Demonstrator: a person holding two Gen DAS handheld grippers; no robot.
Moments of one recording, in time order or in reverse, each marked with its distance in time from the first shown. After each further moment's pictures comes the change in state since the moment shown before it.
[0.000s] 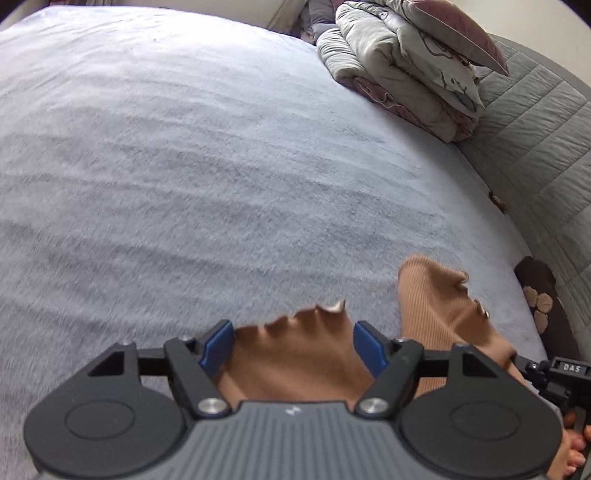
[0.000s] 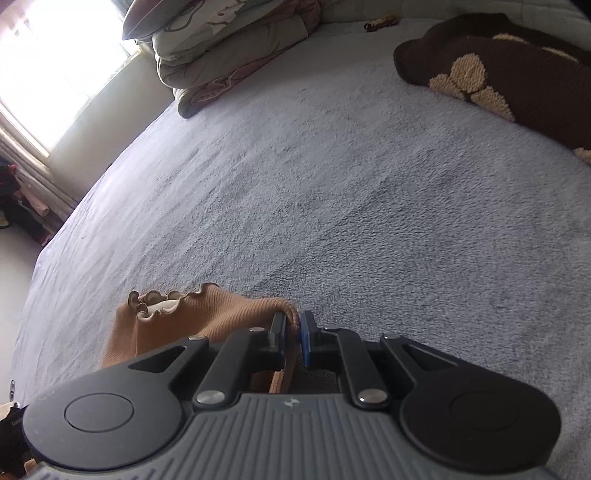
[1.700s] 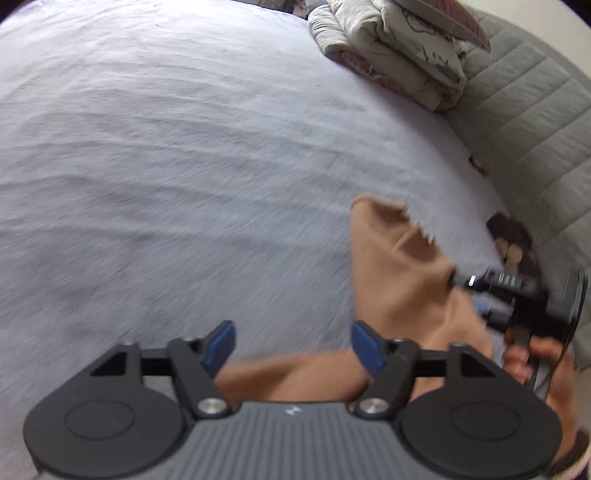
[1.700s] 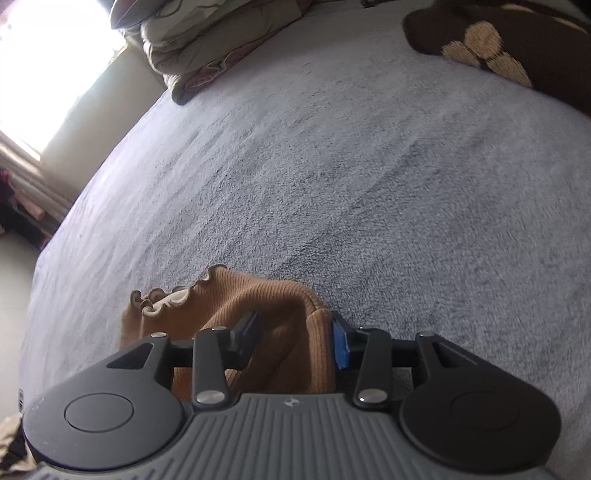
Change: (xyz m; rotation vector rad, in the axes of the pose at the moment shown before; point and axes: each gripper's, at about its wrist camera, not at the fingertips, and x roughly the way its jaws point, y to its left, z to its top) left arm -0.076 -0.008 -0.029 -0.020 0.107 -0.038; right arm 0.015 0.028 -0.010 0.037 0.041 -0.019
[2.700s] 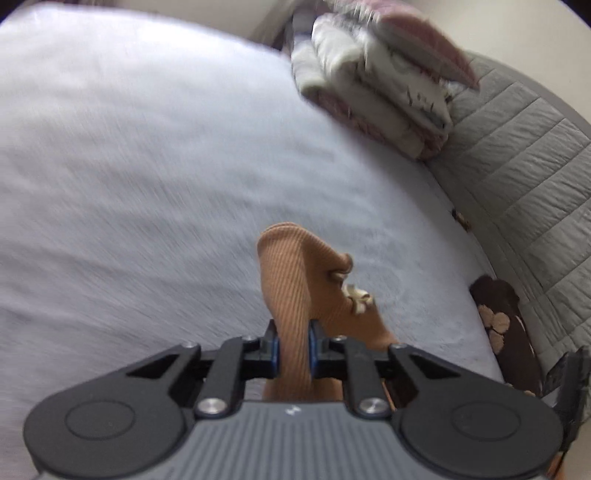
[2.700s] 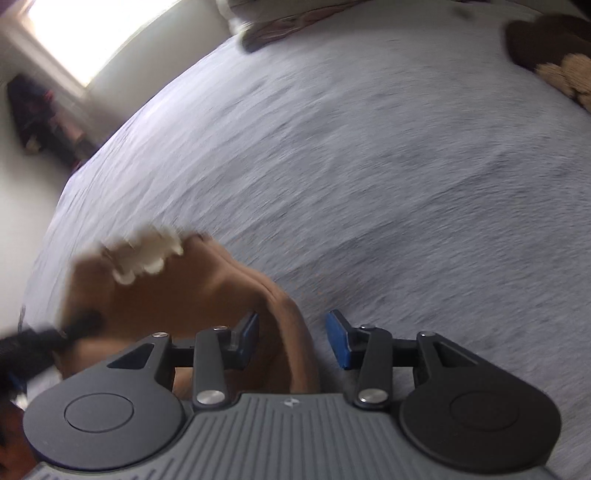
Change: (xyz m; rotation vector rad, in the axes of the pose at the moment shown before) left arm 0.035 -0.057 0.024 -0.010 -0.192 -0.033; right arm 0.011 0.033 -0.012 -0.264 0.133 0.113
